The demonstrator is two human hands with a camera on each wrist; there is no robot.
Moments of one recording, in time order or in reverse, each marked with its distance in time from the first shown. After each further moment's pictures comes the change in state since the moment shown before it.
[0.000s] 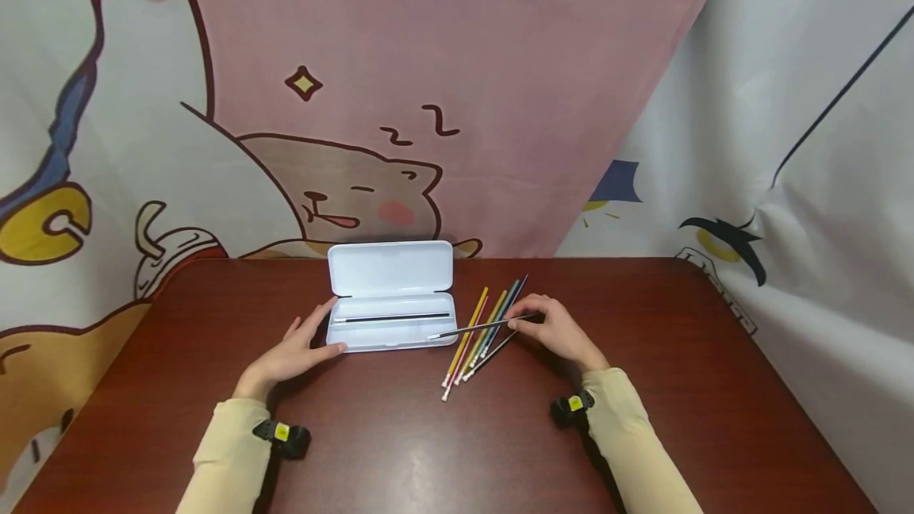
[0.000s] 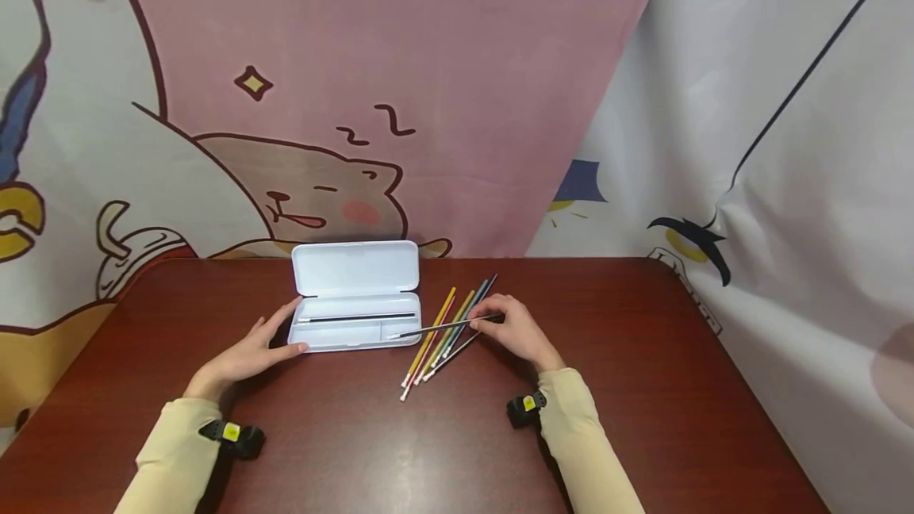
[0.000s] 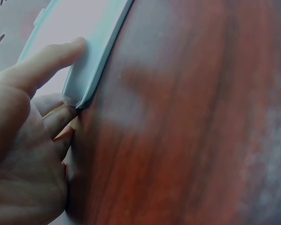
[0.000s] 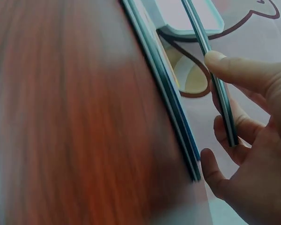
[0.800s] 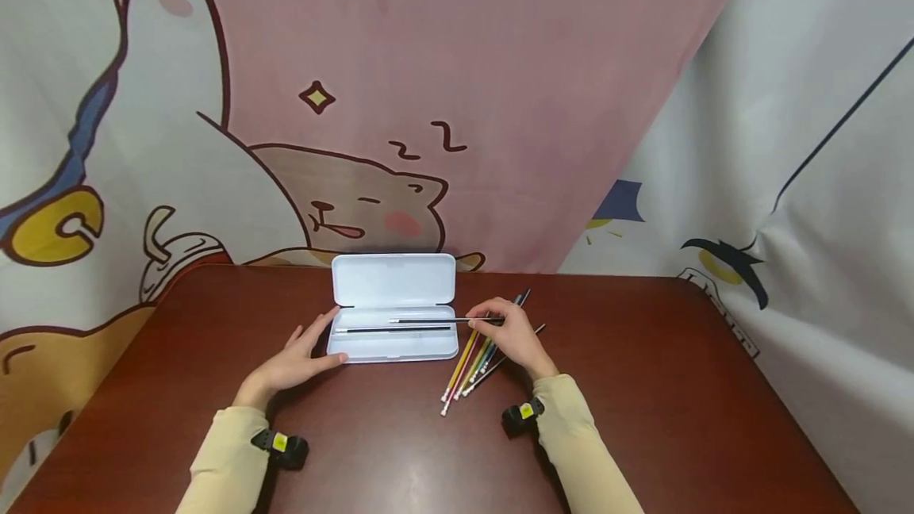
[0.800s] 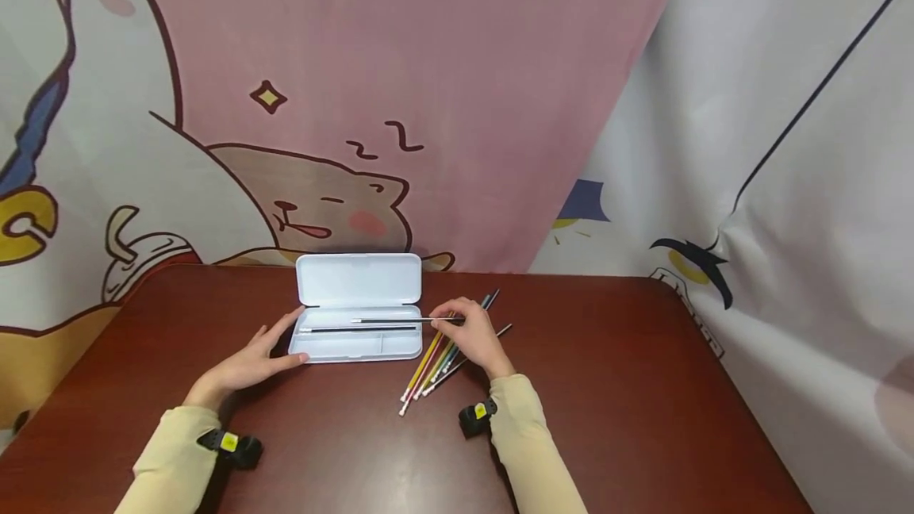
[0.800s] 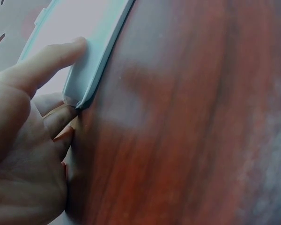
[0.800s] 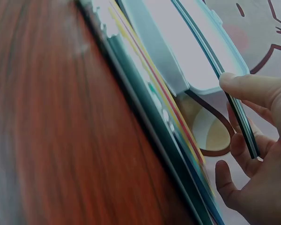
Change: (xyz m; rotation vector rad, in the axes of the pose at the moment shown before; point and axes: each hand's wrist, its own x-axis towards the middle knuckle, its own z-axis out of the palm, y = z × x) left_hand 0.001 0.001 0.003 -0.004 0.019 -0.005; right_hand 0.039 -0.022 0.051 0.098 0.099 0.026
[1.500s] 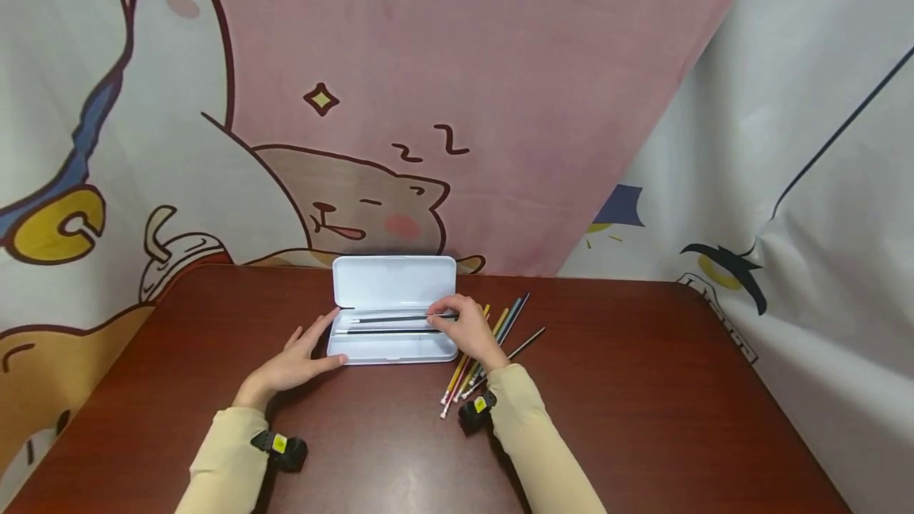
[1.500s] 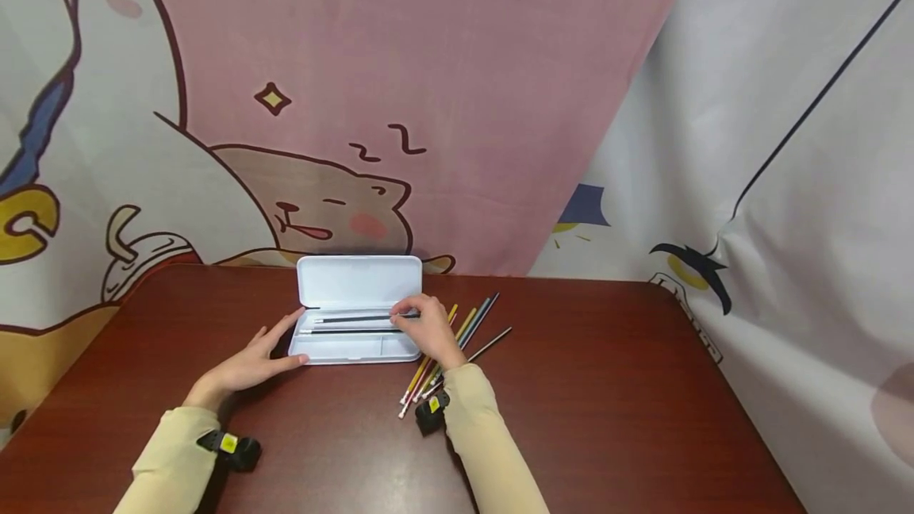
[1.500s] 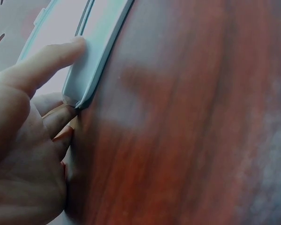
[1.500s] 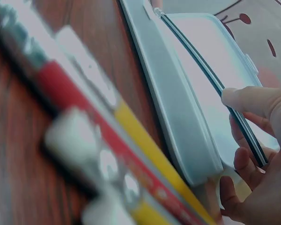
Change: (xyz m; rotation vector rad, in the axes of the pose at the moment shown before) left_hand -0.001 -0.002 -0.001 0.003 0.006 0.009; right_hand 0.029 -0.024 0.057 -0.068 -0.007 -0.055
